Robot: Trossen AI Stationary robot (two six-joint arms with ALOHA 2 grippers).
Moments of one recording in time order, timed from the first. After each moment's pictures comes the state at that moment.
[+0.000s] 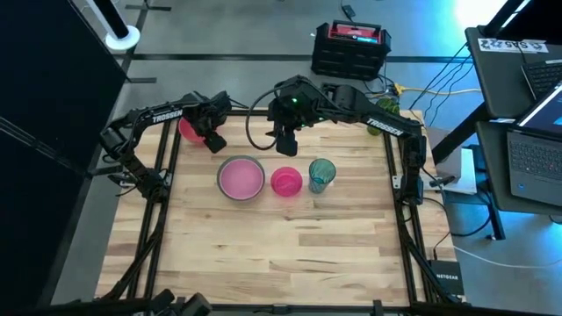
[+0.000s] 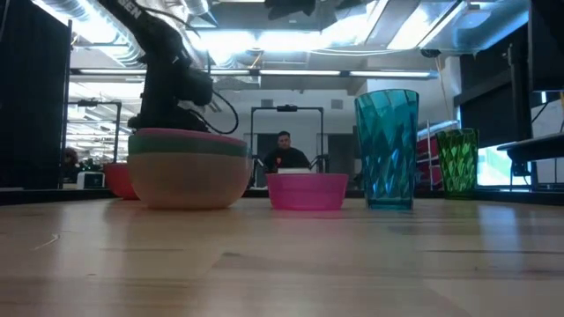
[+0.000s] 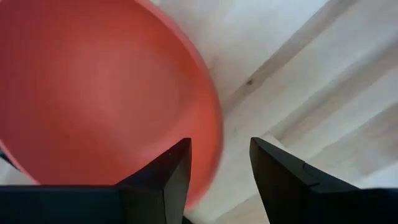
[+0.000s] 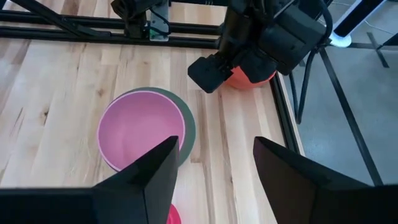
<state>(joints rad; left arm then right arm) 0.80 1.62 1.10 -1.04 -0.23 0.09 -0.22 1.93 2.28 -1.07 -0.06 -0.21</state>
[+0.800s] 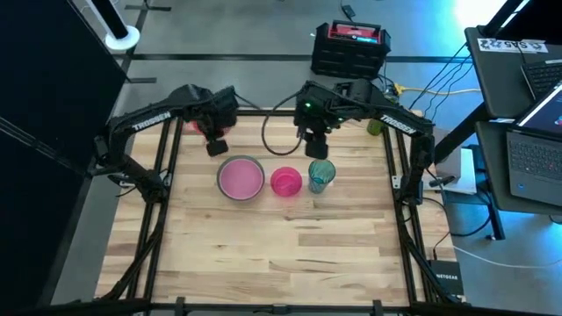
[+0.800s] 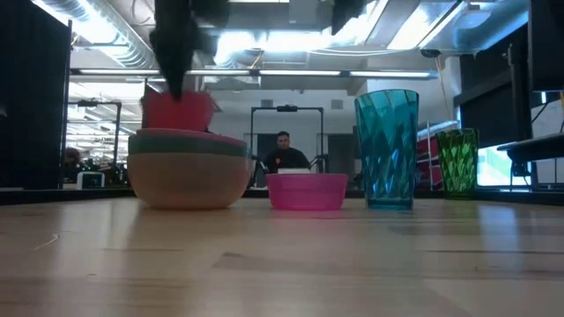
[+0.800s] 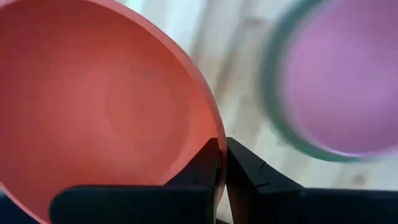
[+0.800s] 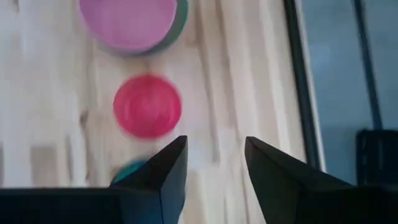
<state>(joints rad) 0.36 1.54 1.47 -1.34 -0.15 0.14 -0.23 1.82 2.23 -1.47 -0.03 -0.15</state>
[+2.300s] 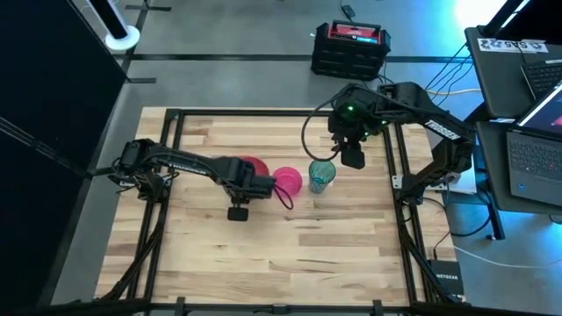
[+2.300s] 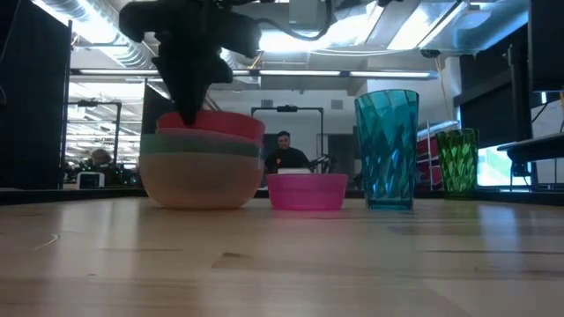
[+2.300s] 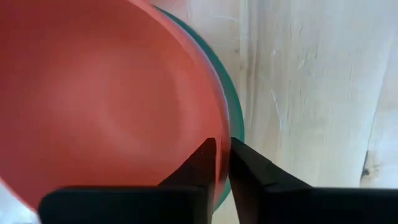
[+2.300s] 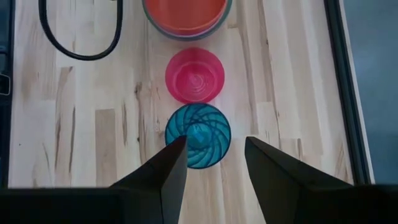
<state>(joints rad) -0.10 1.79 1.47 -1.21 -0.13 -0.04 -0.22 1.55 2.01 -1.54 -0.12 -0.14</state>
